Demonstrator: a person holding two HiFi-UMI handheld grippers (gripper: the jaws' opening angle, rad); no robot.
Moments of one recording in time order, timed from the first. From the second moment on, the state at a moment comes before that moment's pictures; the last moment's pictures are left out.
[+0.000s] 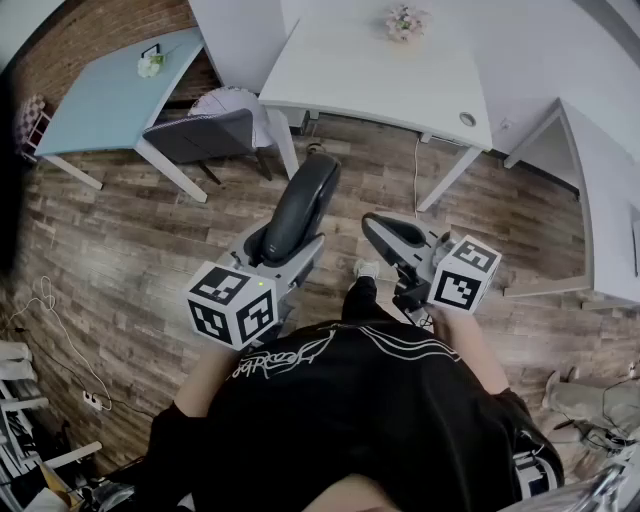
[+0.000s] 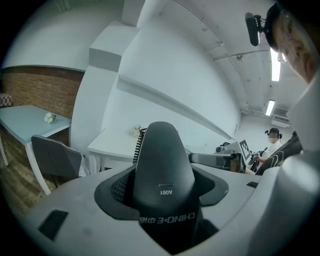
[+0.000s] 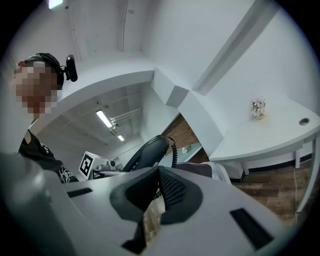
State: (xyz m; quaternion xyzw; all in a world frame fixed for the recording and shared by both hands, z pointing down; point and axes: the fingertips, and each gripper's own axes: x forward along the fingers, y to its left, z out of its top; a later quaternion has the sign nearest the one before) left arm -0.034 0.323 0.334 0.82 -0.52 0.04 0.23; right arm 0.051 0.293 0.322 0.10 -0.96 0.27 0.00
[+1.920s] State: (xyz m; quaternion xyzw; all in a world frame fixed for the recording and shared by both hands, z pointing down) left arm -0.070 -0.062 0.389 0.77 -0.57 0.06 0.30; right arm 0.032 -0.095 0.370 0.09 -0.94 0.33 0.02
